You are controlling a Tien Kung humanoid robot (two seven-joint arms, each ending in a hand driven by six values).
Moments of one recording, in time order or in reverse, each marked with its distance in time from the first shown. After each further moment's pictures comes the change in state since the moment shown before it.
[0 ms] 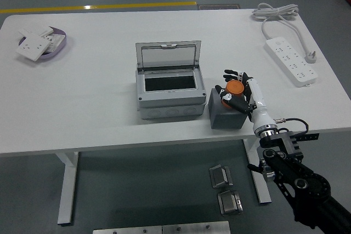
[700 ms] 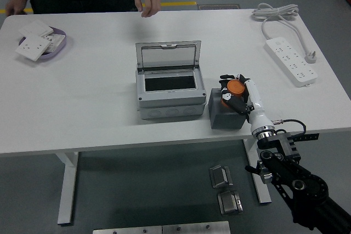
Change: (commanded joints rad) left arm 0.007 -0.002 -0.017 0.000 0.013 0.004 0.010; right arm -0.001 0.004 -0.020 0.004 0.000 -0.018 0.002
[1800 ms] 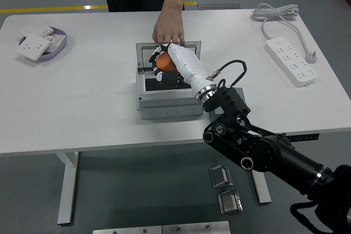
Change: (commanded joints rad) left arm -0.001 0.018 -0.013 0.000 0.017 -0.001 0.025; right arm 0.439 0.109 -0.370 -0.054 -0.663 -0.067 -0.441
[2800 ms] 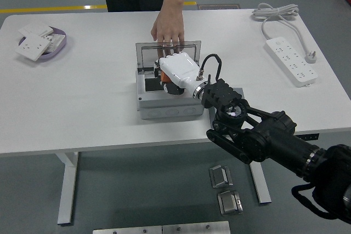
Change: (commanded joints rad) left arm -0.004 0.011 -0.009 0.000 0.020 -0.002 0.013; right arm 0.098 0.000 -0.113 -0.171 -0.287 0.125 -0.021
